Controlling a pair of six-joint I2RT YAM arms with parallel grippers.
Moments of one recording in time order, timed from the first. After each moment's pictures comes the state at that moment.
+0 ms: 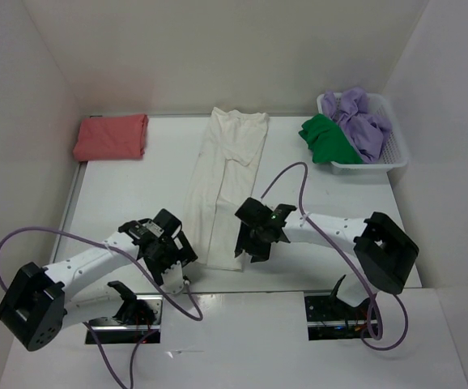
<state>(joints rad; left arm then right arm) -0.60 1.10 0.57 -0.80 0.23 1.89 0.93 1.53 0.90 -0.59 -0.03 1.17</state>
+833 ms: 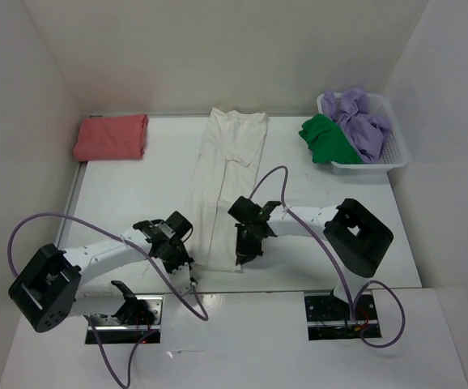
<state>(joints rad) -0.69 1.25 0.57 -0.68 0.20 1.89 0.89 1.71 0.94 -0.52 -0.21 1.00</state>
